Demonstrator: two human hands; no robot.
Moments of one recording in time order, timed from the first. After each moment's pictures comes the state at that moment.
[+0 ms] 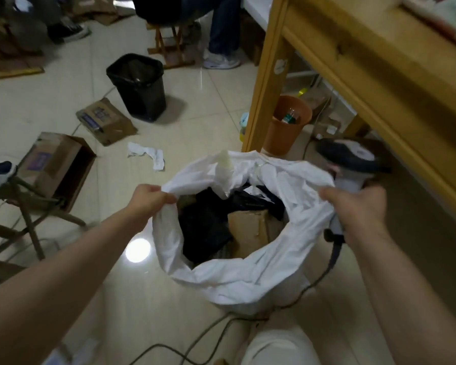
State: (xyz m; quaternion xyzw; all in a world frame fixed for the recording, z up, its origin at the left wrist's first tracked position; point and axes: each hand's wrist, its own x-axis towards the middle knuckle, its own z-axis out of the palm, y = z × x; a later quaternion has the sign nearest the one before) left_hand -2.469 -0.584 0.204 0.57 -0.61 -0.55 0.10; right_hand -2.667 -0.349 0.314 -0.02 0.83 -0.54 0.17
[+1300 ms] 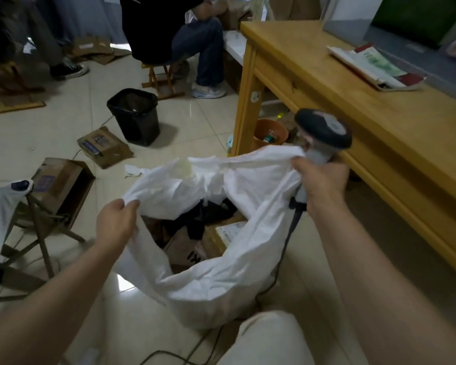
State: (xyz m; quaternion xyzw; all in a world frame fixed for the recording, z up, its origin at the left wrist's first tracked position) left_hand -2.396 -0.541 0.242 0.59 -0.67 -0.39 0.24; right_hand -2.626 -0.334 0.381 -0.06 0.73 -0.67 0.14
